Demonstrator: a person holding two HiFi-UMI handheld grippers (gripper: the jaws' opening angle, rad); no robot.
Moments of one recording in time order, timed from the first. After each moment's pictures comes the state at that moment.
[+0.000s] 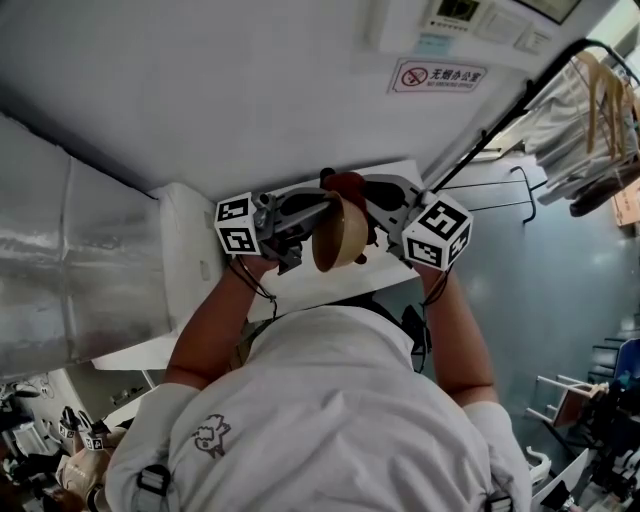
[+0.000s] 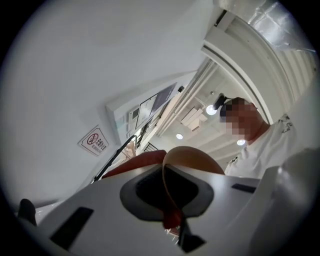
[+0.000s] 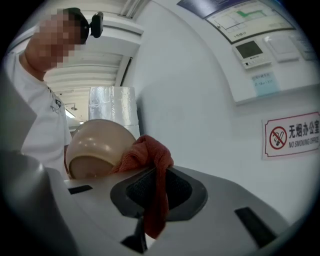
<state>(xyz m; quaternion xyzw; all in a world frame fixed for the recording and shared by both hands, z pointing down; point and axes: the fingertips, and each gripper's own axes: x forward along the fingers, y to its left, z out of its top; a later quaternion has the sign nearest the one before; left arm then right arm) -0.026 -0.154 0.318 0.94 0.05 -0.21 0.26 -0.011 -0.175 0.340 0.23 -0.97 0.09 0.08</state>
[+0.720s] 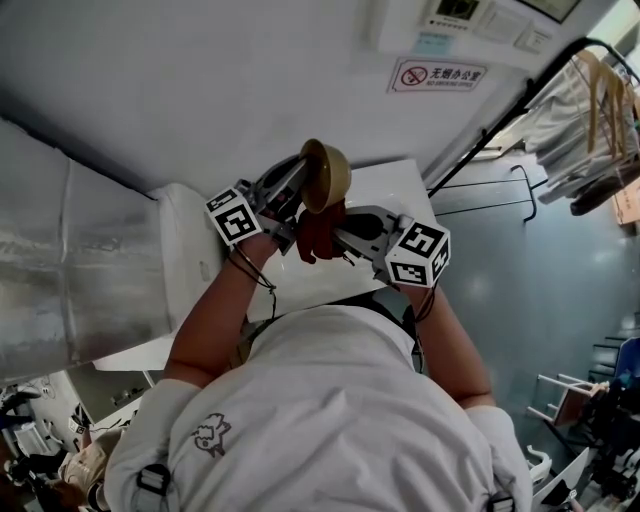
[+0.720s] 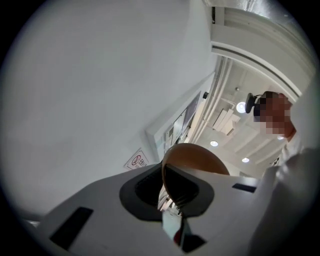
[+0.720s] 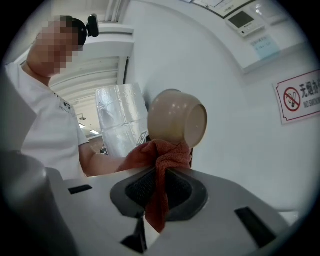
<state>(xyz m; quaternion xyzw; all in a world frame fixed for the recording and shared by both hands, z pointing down) -0.063 -0.240 0.338 0.92 -0.18 -0.22 0.27 -0.043 -0.127 0.380 0.15 -0.97 0.16 0.08</state>
